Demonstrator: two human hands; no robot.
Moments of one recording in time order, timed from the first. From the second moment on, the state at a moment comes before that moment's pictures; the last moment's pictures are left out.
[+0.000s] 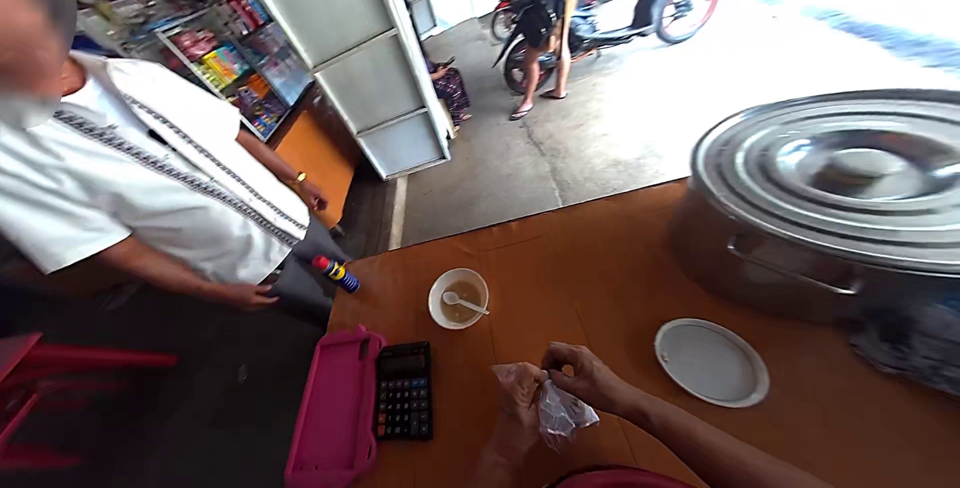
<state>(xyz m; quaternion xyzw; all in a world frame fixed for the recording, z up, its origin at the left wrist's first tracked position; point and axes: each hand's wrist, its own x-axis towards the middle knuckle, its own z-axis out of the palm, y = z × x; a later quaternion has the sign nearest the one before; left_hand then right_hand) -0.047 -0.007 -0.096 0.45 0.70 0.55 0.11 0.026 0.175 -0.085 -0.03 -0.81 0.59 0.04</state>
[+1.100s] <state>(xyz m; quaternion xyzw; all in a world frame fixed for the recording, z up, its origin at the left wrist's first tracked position) -0.068 -0.004 -0.102 0.54 0.66 0.51 0.09 0.036 0.167 -0.098 -0.02 -0.89 0.42 0.17</state>
